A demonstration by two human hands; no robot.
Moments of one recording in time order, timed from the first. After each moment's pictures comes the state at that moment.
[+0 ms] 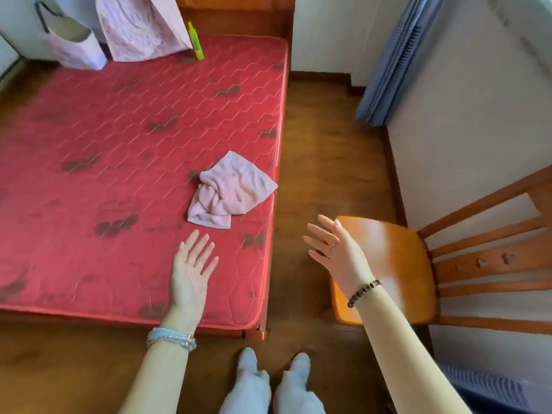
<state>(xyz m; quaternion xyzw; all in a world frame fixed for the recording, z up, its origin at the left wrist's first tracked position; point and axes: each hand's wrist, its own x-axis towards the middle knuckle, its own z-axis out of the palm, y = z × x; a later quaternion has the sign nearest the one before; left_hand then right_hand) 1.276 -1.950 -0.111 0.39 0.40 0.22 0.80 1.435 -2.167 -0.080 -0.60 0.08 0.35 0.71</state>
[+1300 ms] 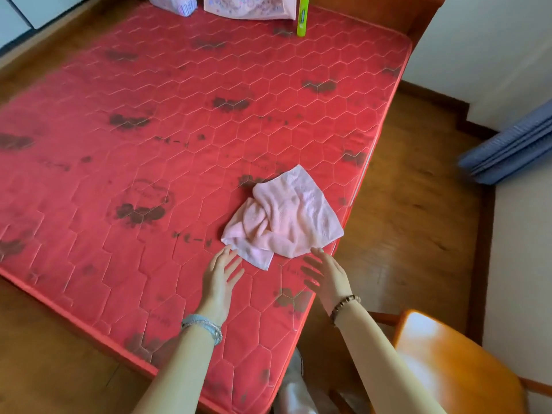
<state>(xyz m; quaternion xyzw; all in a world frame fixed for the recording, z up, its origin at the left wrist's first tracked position) 1.411 -1.764 -0.299 0.30 0.55 0.24 0.74 1.576 -1.895 -0.263 -0.65 0.12 0.47 0.58</state>
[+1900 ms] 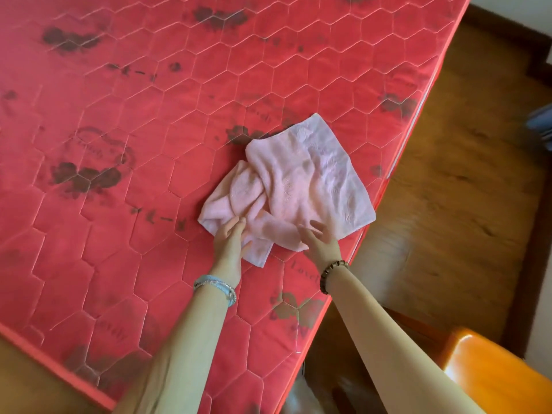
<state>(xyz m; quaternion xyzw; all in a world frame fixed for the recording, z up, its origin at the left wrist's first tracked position) 1.504 -1.716 -0.477 0.31 0.62 0.21 0.69 1.641 -1.820 -0.479 -0.76 0.04 0.47 0.45</state>
